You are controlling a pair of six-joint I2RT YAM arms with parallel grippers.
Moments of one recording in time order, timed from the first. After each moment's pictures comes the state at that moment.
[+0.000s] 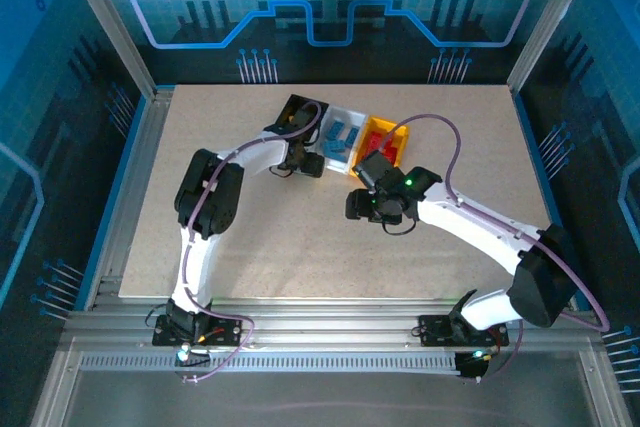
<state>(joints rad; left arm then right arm) -0.43 2.19 1.63 -0.61 -0.05 -0.24 0.73 1.42 1.12 -0.86 0.06 0.80</state>
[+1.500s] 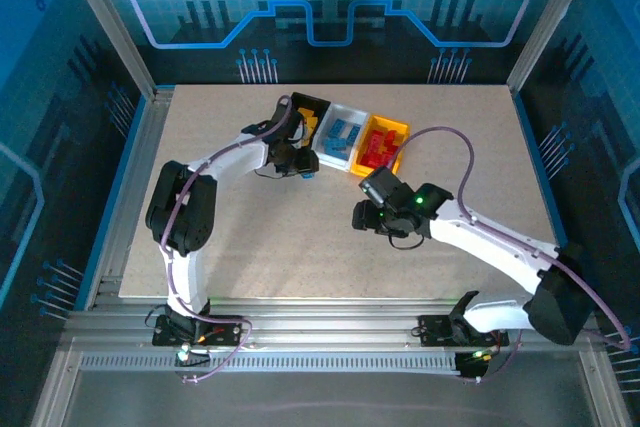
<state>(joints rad) -0.39 1.95 1.46 -0.60 0.26 -0.53 0.77 1.28 0.99 -0.84 0.11 0.90</state>
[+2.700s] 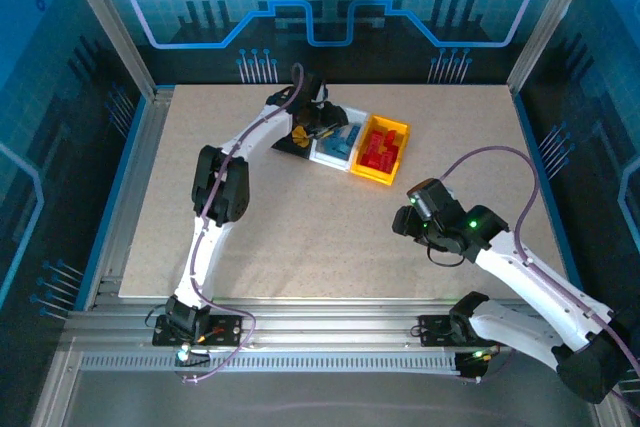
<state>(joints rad) -0.39 2.39 2.15 -0.64 0.34 -0.75 0.61 0.95 0.83 -0.97 0.16 0.94</state>
